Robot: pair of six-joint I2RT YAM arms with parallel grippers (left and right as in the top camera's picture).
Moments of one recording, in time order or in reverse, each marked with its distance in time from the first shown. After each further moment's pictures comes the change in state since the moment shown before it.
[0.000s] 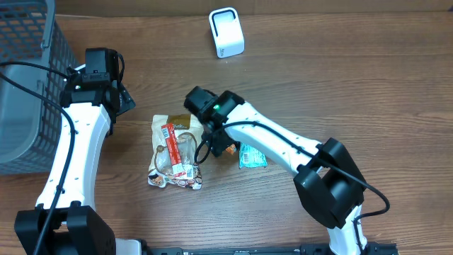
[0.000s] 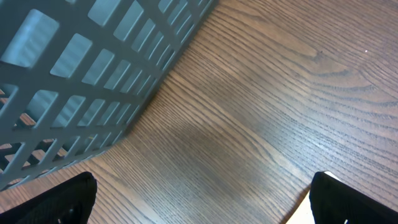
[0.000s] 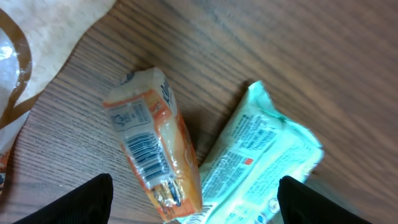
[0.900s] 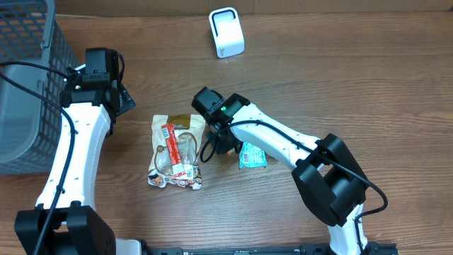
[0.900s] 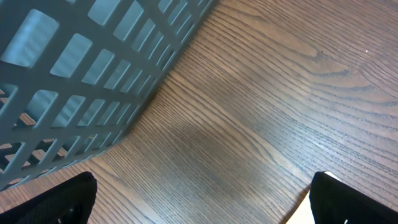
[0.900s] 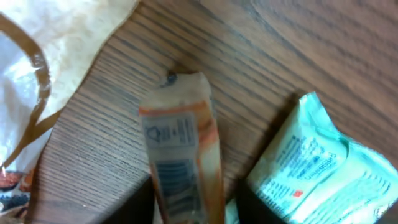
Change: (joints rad) left arm 0.000 0.000 0.000 0.000 0.000 0.000; right arm -0.025 0.000 -0.091 0.144 -0.122 0.021
